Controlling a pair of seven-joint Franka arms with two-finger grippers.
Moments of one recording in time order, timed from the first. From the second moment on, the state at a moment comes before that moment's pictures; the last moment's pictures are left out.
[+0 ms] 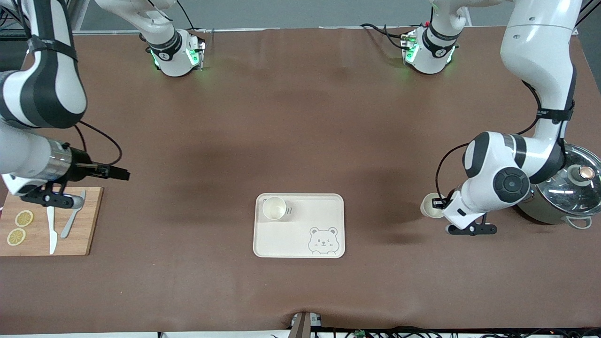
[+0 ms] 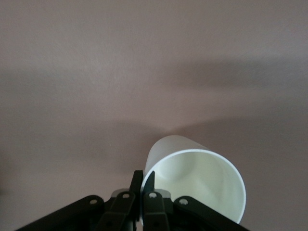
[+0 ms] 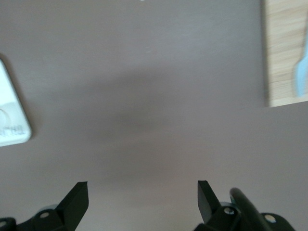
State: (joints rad) left arm -0.01 0.56 -0.14 -1.72 0.15 2.18 -0.22; right arm 0.07 0.30 -0.04 -1.57 0.13 1.71 0.22
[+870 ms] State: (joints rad) left arm 0.01 0.50 -0.15 -1.75 0.16 2.18 -0.22; right arm 0.33 0.45 -0.04 -1.58 0.17 2.02 0.75
